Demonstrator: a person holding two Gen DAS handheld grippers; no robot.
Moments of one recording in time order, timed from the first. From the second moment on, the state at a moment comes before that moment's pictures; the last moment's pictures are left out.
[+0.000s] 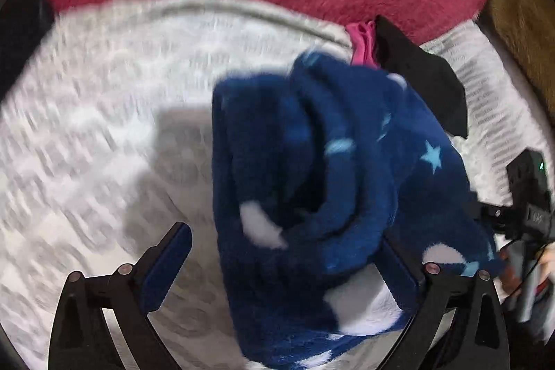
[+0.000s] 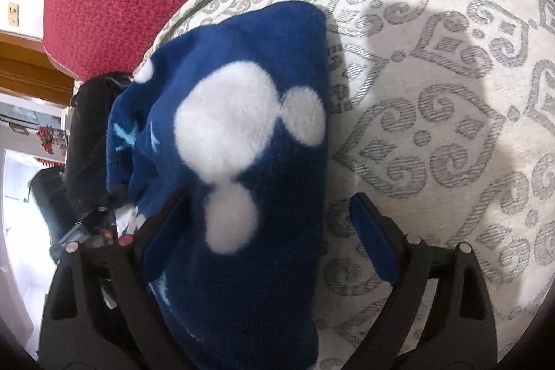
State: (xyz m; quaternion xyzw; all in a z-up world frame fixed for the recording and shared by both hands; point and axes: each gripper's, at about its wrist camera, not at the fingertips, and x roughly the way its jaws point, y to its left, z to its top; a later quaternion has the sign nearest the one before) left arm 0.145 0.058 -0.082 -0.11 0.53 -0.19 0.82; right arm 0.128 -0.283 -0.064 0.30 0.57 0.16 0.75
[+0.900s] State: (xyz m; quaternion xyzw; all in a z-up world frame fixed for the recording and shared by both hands) left arm 0.140 0.047 -0.046 -0.17 0.50 -0.25 0.81; right arm 0.122 -0.253 -0.011 0.19 0.52 0.17 0.82
